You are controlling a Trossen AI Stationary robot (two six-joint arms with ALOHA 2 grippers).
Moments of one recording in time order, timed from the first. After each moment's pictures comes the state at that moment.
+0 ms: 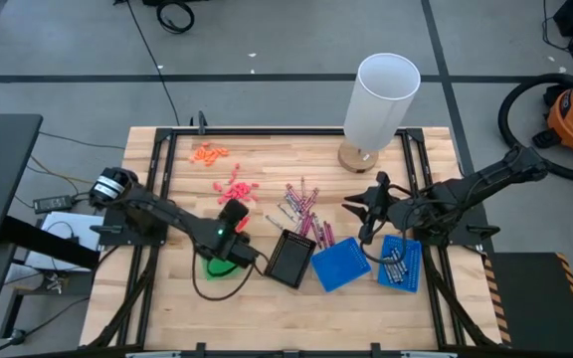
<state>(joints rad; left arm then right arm) -0.37 1.69 1.18 -1.25 -0.57 0.21 0.40 0.98 0.81 -0.43 0.71 0.36</state>
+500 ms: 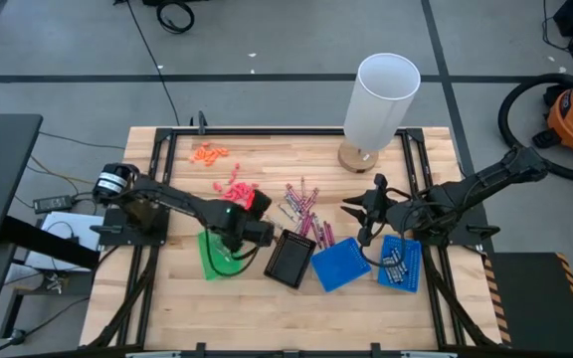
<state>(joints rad) -0.20 1.69 1.18 -0.81 -0.50 0.50 0.40 0.98 0.76 -0.36 0.71 0.32</state>
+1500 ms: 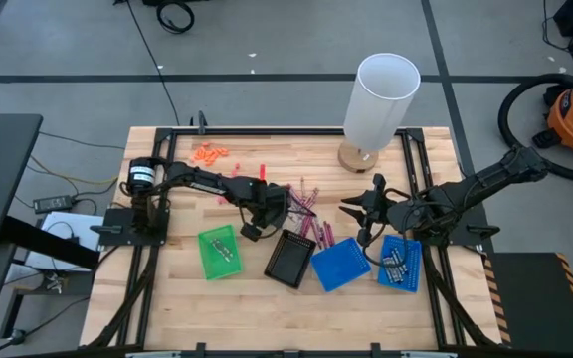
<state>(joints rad) 0.08 1.92 1.19 -0.54 -0.02 0.64 0.40 0.98 0.74 -0.30 0.71 0.27</state>
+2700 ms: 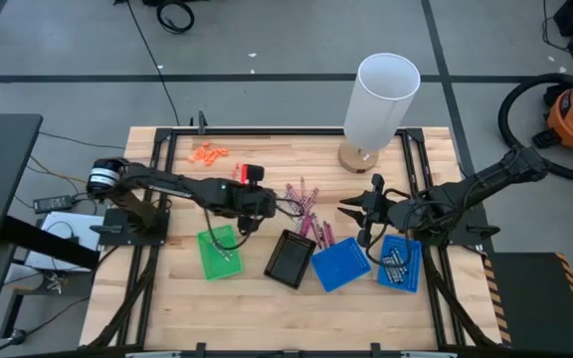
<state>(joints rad) -0.06 1.61 1.18 -0.71 -0.60 0.26 0.40 0.98 0.74 -0.25 0.69 0.23</state>
